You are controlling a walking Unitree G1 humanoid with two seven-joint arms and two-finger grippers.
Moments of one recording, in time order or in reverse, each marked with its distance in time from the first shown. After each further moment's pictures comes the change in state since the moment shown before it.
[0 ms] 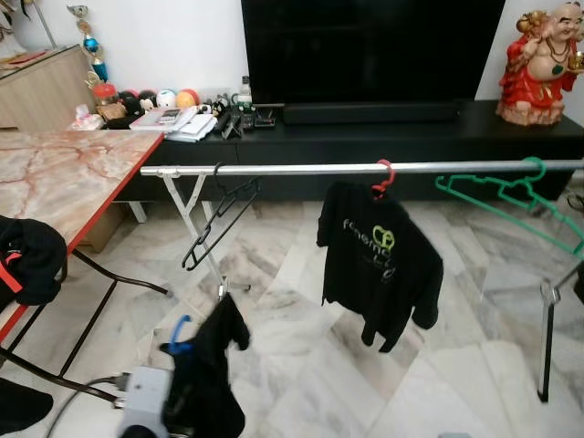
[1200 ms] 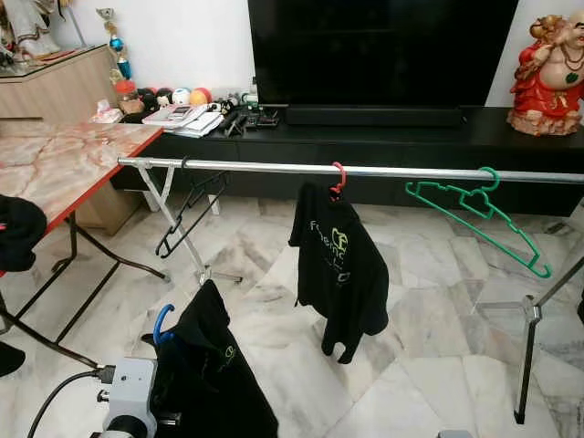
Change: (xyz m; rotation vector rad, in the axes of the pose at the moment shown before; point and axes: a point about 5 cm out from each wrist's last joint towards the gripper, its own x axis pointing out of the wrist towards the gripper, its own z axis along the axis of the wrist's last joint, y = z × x) left arm 0.004 0.020 0.009 -0.010 -0.039 0.121; right arm 0.002 0.007 0.001 -0.012 -0.008 -0.020
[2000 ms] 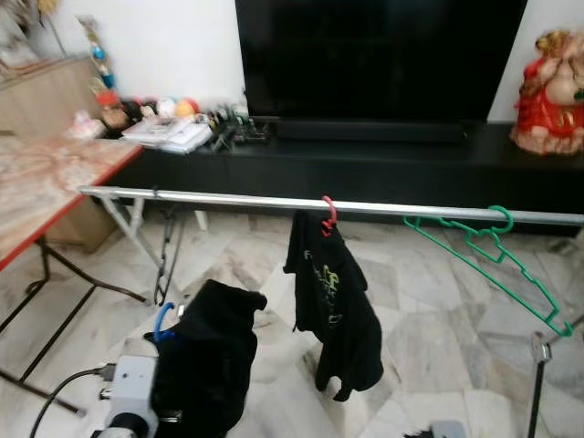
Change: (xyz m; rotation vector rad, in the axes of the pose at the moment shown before) left arm 0.003 0.001 -0.001 -0.016 0.009 0.012; right arm 0.003 0.010 0.010 -0.007 -0.033 0.015
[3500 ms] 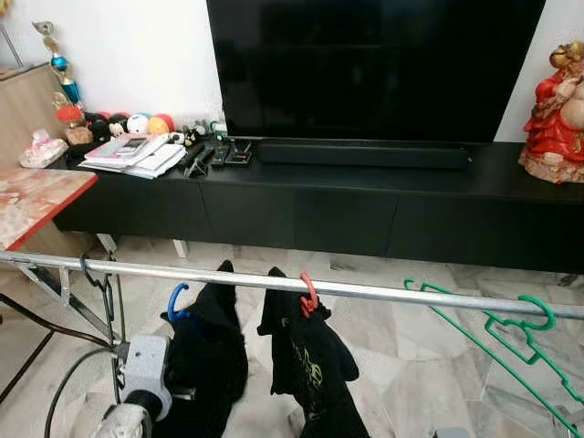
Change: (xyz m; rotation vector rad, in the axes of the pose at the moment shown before) left arm 0.017 -0.010 0.027 -0.011 -0.094 -0.103; right arm -0.003 -0.008 -0.009 -0.037 0.031 -0.006
